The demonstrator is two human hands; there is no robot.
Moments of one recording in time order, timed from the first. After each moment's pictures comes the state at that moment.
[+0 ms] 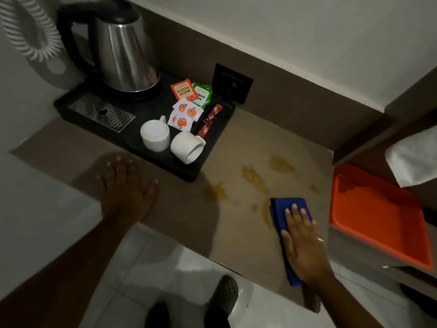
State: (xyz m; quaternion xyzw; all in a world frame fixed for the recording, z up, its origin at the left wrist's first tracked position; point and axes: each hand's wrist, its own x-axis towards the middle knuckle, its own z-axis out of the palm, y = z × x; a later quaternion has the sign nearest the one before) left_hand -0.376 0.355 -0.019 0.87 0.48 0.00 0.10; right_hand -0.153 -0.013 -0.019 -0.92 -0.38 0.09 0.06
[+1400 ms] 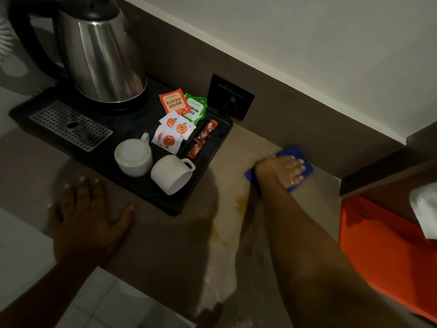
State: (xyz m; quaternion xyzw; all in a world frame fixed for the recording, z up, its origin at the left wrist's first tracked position) left_hand -0.371 0.375 -0.033 0.84 0.54 0.01 0.12; right_hand -0.001 0.248 -0.001 -0.98 0.04 0.10 0.14
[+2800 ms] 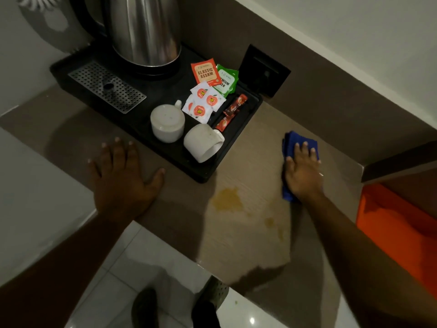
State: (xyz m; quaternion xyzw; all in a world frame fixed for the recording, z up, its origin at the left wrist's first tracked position) left_hand -0.371 0.369 -0.028 0.84 0.53 0.03 0.11; right_hand -0.024 0.170 -0.006 -0.94 -0.33 0.08 0.07
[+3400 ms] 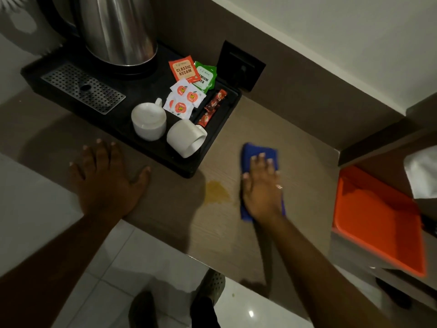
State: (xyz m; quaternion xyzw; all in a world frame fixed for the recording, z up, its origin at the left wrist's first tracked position) left_hand -0.369 0.363 -0.012 0.84 0.53 0.02 0.11; right_hand -0.134 0.154 -0.011 -0.93 -0.36 0.07 0.10
